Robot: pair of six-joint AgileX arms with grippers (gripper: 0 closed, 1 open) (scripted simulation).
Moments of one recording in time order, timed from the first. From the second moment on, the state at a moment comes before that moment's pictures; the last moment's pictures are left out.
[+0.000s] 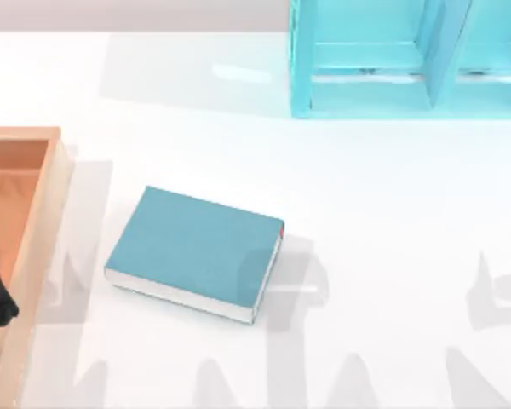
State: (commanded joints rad) left arm 0.00 0.00 0.00 0.00 0.00 0.00; right arm 0.14 0.15 0.05 0.00 0.07 -0.06
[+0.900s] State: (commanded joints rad) left arm 0.02 0.15 0.14 -0.12 0.00 0.03; right arm 0.00 0.00 0.00 0.00 0.00 0.00
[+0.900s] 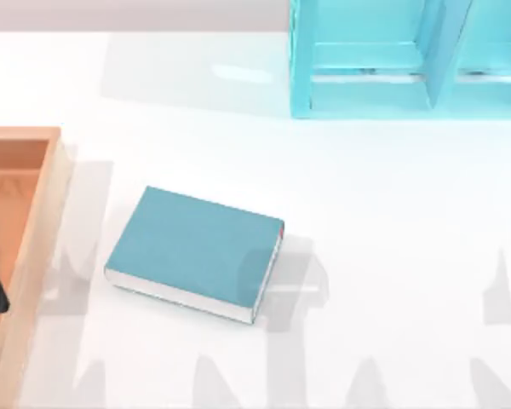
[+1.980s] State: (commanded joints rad) left arm 0.24 1.68 1.41 -1.15 0.00 0.26; right arm 0.00 0.00 0.00 0.00 0.00 0.00
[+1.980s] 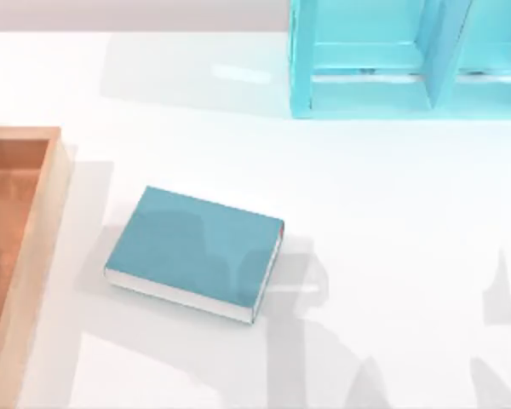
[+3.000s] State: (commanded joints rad) left arm 0.27 1.90 1.41 -1.06 0.01 0.29; right arm 0.00 0.00 0.00 0.00 0.00 0.00
